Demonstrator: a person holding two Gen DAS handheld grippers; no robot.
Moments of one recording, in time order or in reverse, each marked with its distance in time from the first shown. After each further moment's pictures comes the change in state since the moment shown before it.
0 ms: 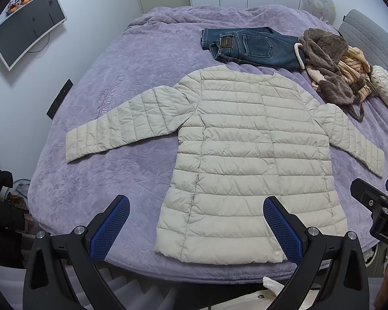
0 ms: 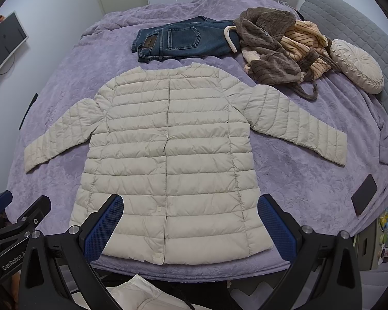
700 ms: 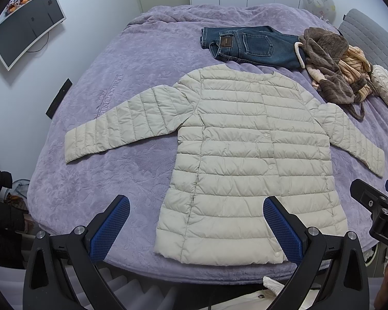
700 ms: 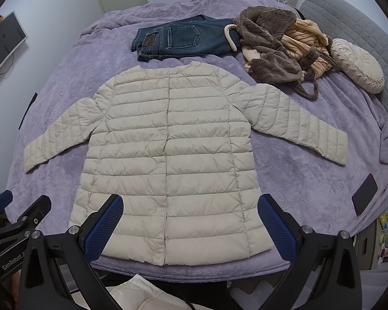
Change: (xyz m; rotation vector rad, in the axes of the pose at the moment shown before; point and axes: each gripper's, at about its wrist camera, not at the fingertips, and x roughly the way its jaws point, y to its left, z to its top) left arm 0.000 0.000 0.001 0.000 0.002 -0.001; right arm 0.002 0.000 0.002 0.001 0.005 0.000
